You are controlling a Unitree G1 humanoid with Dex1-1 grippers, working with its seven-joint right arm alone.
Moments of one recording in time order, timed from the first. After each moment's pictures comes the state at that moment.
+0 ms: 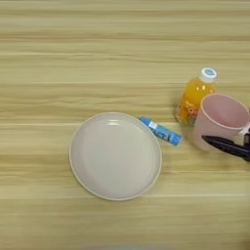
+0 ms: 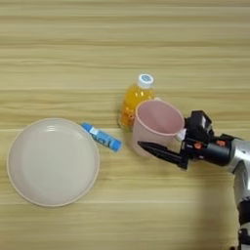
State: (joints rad) arm -0.24 -0.66 -0.21 0.66 0.39 -0.24 1.51
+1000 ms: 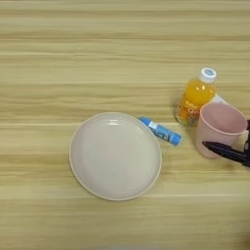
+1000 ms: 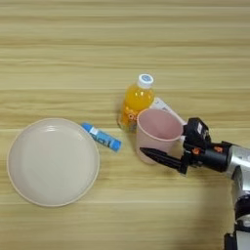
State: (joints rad) arm -0.31 -0.65 -0.20 0.89 0.30 -0.38 1.49
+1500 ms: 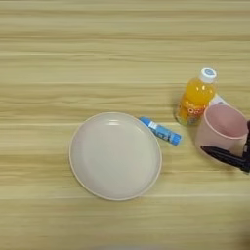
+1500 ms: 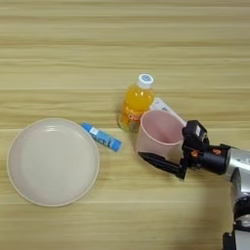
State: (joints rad) arm -0.31 -0.65 -0.20 0.92 0.29 -0.38 1.49
